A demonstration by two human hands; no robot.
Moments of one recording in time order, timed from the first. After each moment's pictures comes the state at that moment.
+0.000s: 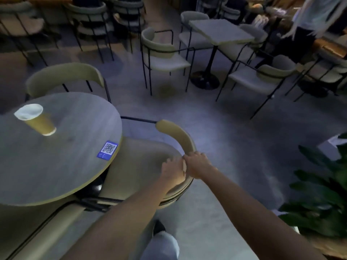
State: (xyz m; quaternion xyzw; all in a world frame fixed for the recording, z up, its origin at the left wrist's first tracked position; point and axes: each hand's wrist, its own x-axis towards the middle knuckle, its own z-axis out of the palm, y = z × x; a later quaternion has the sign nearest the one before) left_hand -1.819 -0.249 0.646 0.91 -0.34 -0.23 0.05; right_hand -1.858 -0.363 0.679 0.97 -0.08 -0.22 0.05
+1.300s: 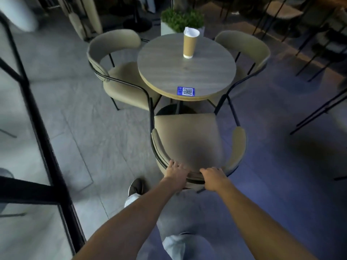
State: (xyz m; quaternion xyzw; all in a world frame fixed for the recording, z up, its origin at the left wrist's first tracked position) left_hand -1.897 -0.395 0.552 0.95 0.19 -0.24 0.07; right_hand -1.769 -0.508 0.560 0.81 0.48 -0.27 0.18
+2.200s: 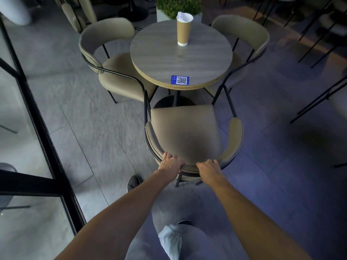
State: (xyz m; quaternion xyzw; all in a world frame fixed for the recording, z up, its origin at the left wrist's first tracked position) left_hand -1.898 -0.403 0.548 0.95 0.20 -0.23 0.10; right_hand -1.778 -0.526 0.552 0.83 0.49 -0.20 0.17
